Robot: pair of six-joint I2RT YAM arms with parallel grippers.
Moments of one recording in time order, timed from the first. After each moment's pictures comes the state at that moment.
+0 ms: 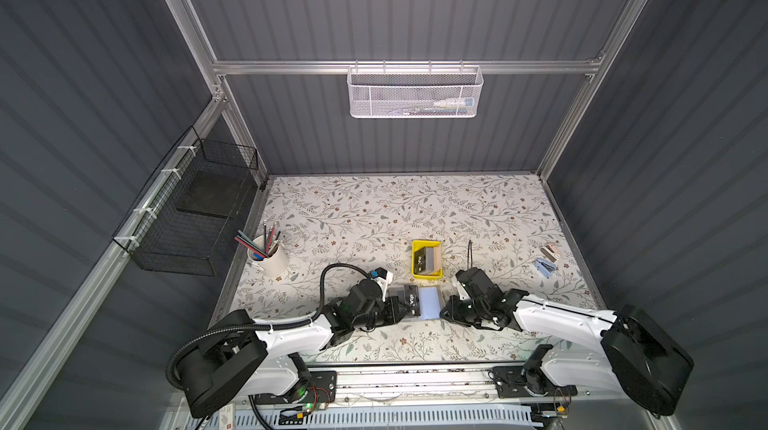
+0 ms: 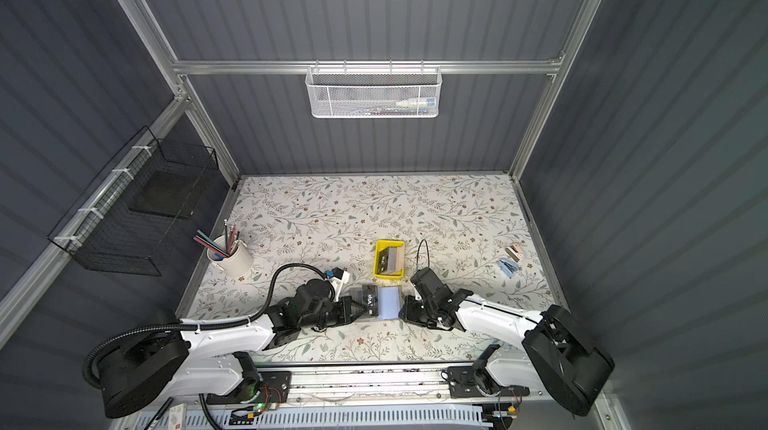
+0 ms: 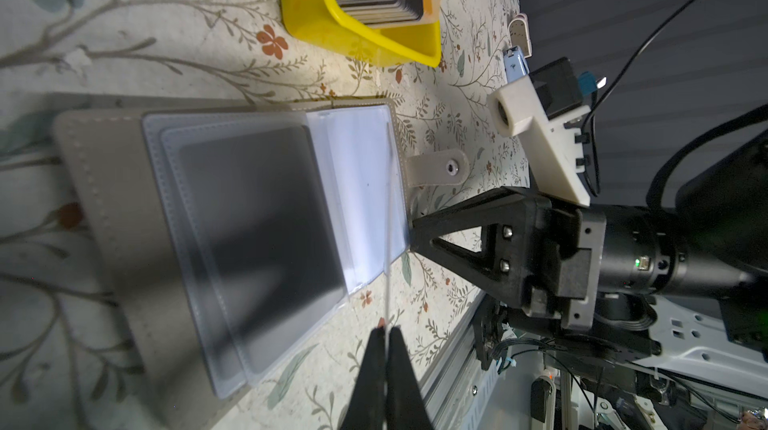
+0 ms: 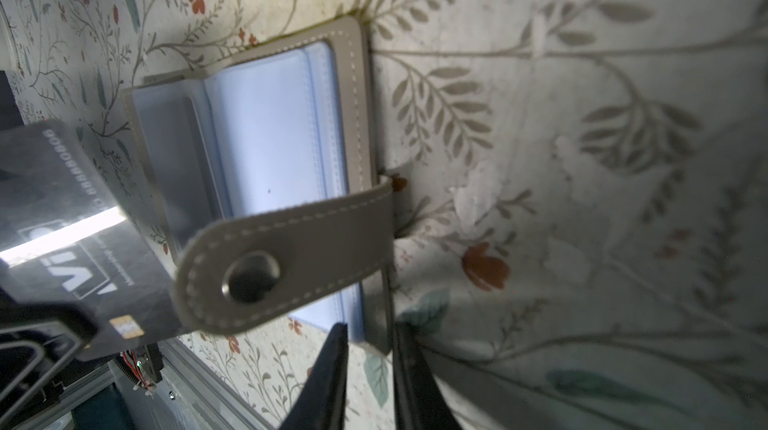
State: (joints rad) left arm -0.94 1.28 0.35 0.35 0.28 -1.02; right arm 0.72 1.25 0.42 -0.20 -0.28 0.86
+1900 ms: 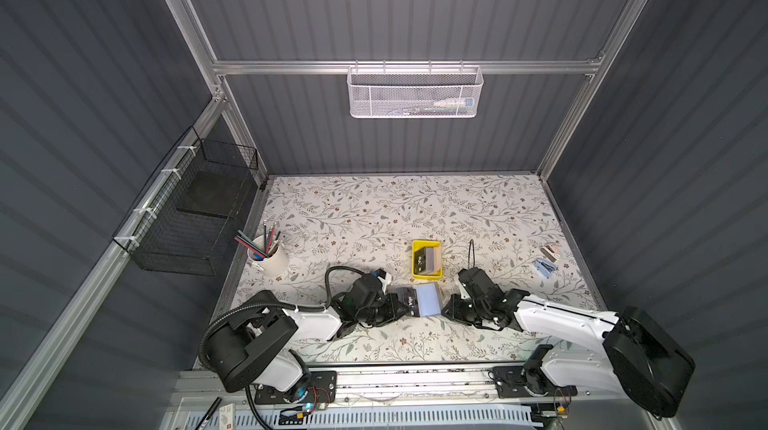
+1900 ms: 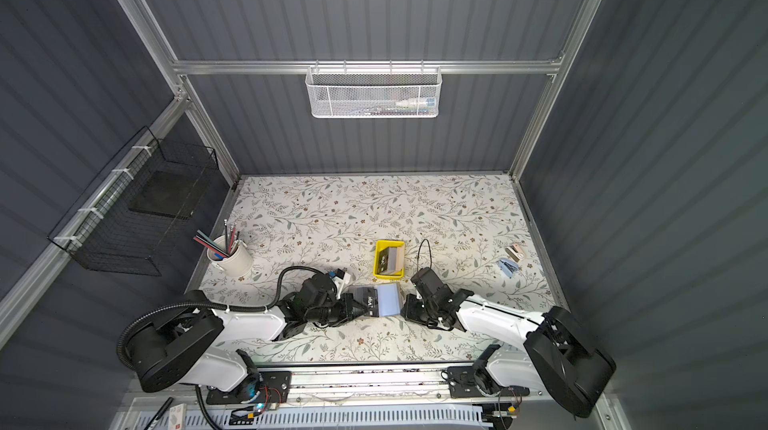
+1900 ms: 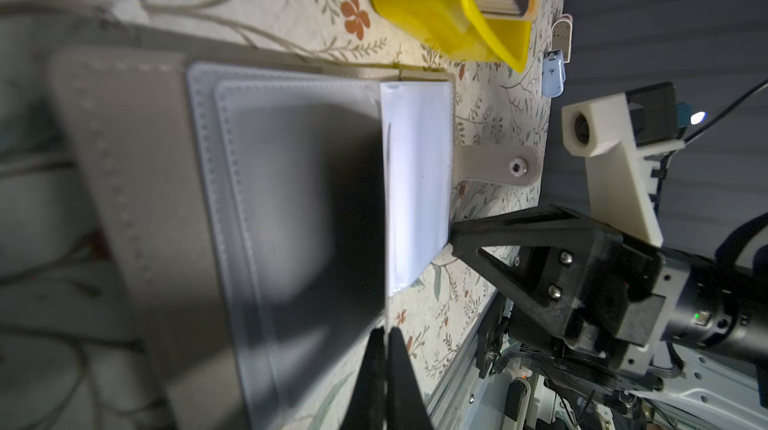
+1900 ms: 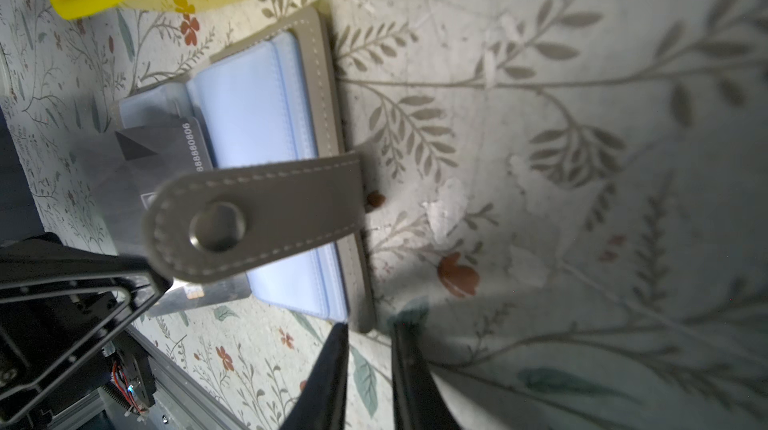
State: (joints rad) left arm -0.84 1.45 0.37 0.42 0.40 -1.09; right arm 0.72 1.24 0.42 -0.21 -0.23 0.88
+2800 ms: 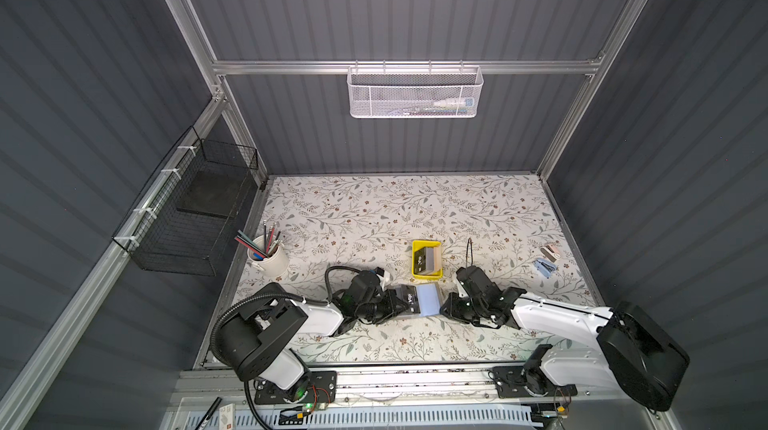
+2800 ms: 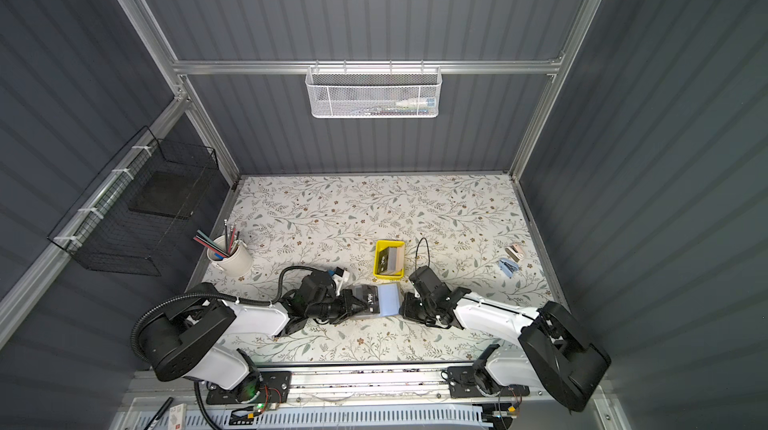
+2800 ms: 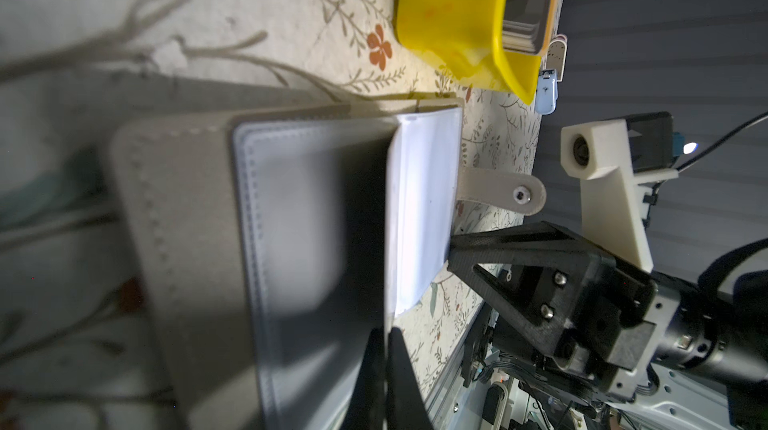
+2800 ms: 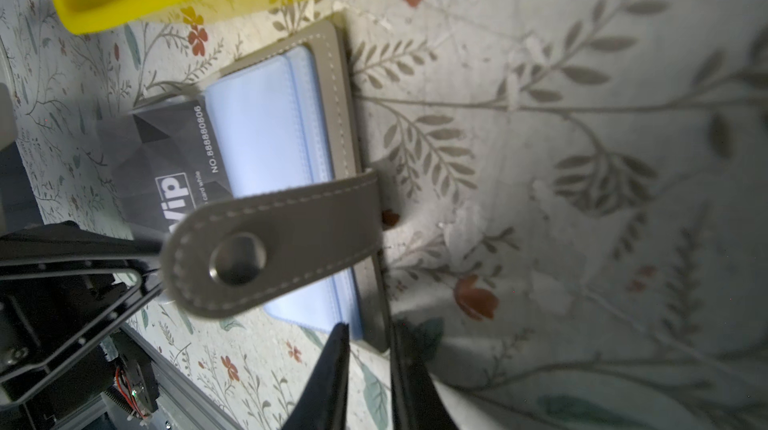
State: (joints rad) left arm -0.80 1.53 0.37 0.51 0.46 -1.13; right arm 0.72 1.28 0.44 -0.18 -0.24 0.88
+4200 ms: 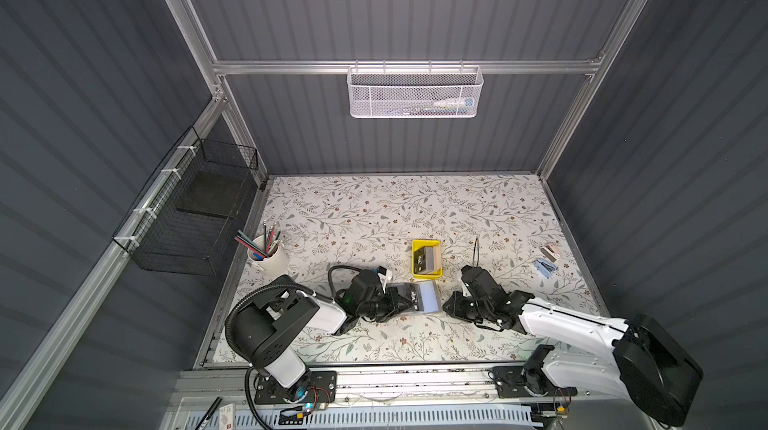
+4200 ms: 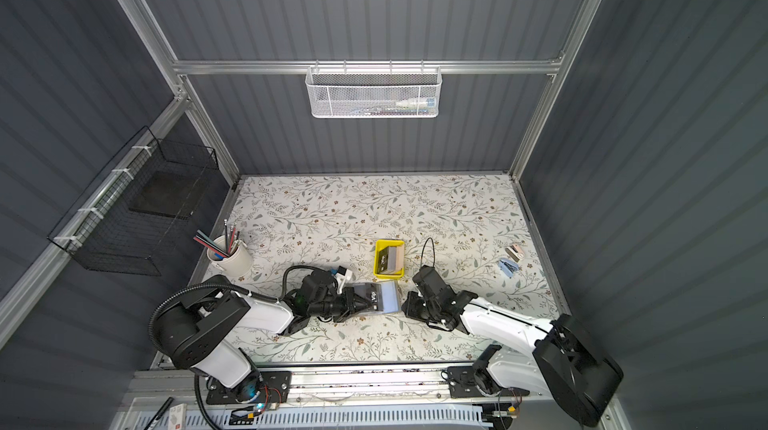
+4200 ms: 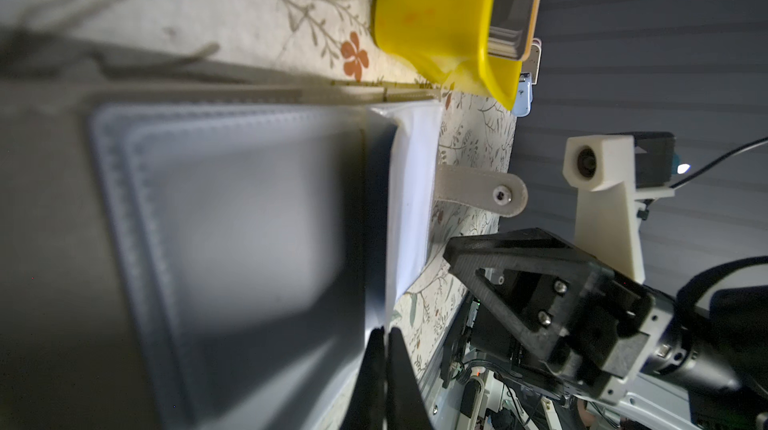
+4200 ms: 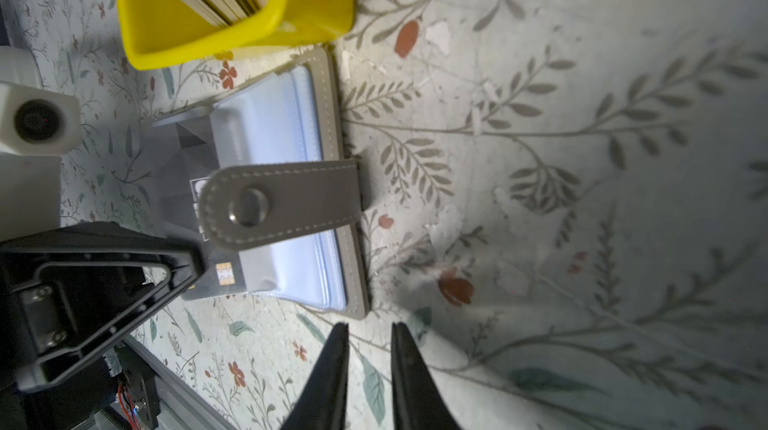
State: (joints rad) left arm -0.80 1.62 0.37 0.65 0.51 -1.18; right arm 0.72 1.16 0.41 -0.20 -0.17 0.89
